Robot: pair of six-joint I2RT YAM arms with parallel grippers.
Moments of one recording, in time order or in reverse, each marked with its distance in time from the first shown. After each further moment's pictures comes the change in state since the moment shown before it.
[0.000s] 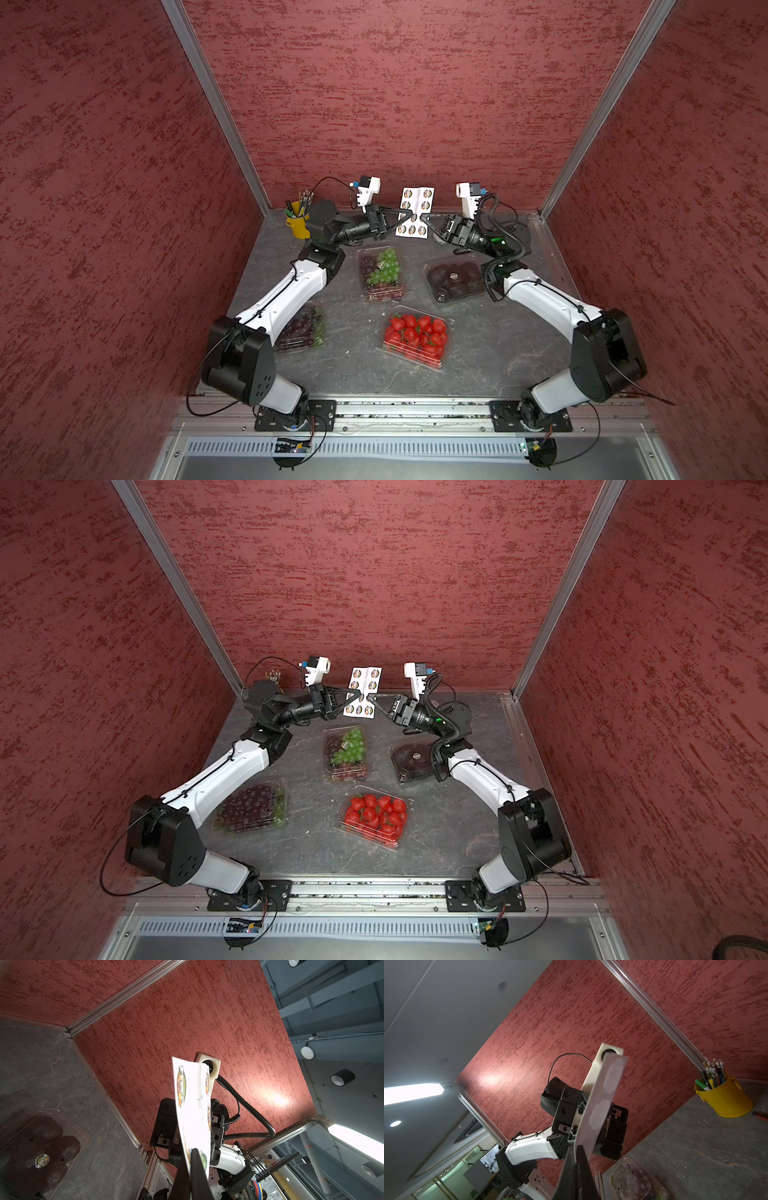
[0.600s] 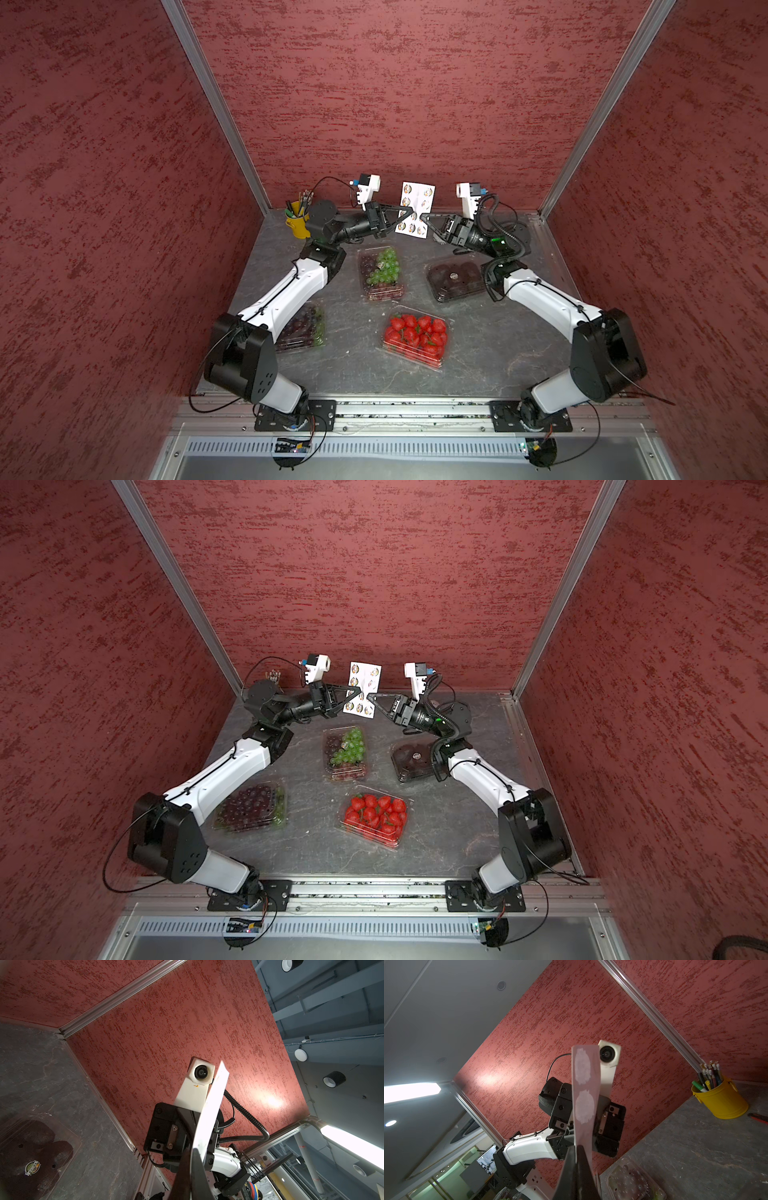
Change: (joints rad) left arm 0.004 0.010 0.006 0.071 -0.003 -0.061; right arm 0.000 0.000 -0.001 -0.011 0.008 -0.021
